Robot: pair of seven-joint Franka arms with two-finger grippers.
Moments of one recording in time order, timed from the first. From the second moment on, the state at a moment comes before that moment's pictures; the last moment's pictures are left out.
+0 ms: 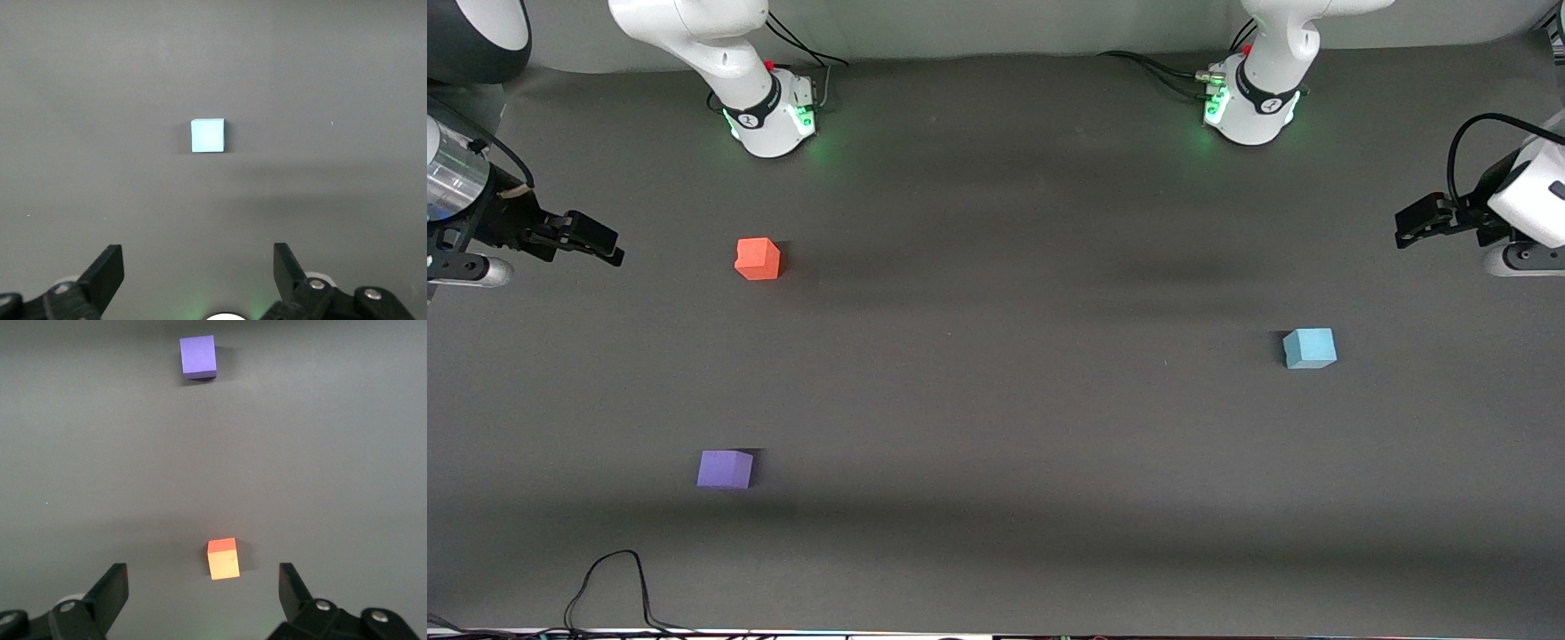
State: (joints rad) left arm 0.03 -0.06 -0.04 -1.73 0.04 1.58 0.00; right arm 0.06 -0.10 -0.06 -1.78 0.00 1.65 0.13
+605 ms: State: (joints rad) left arm 0.03 -0.05 -0.03 -1.89 0.04 1.72 0.00; right arm 0.07 -0.09 -0.05 -1.78 0.00 1.65 0.13
